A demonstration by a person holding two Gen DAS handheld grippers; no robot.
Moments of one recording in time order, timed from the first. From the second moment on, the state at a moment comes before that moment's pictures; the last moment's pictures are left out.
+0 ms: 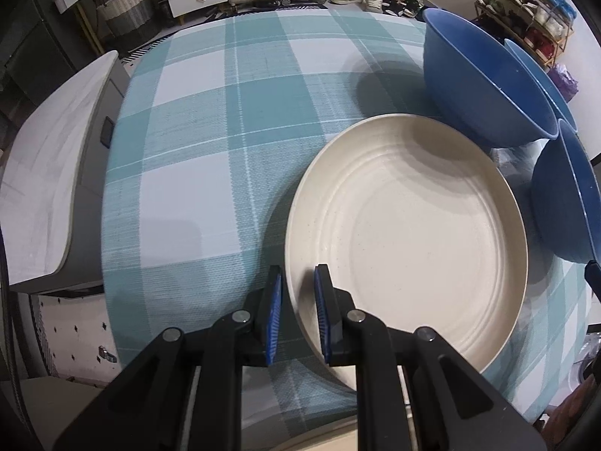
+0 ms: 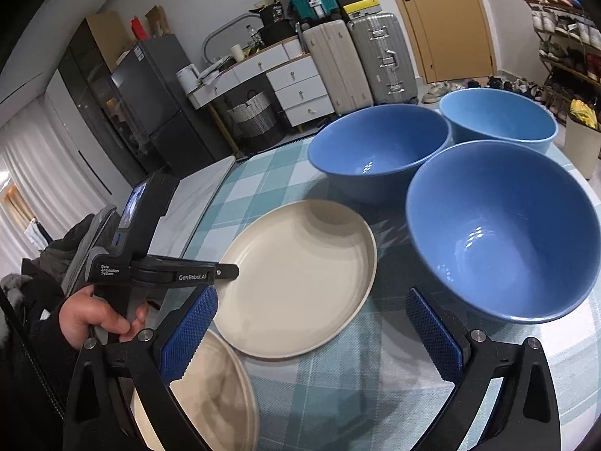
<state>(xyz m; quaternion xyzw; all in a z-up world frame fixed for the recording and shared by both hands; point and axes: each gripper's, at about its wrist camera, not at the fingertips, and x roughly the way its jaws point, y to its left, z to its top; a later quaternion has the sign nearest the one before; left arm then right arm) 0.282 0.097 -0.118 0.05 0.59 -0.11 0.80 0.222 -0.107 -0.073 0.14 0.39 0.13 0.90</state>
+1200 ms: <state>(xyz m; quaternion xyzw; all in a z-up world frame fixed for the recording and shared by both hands) 0.265 0.163 -0.110 0.03 0.58 -0.05 0.81 0.301 -0.034 -0.068 0.01 0.47 0.24 0.85</state>
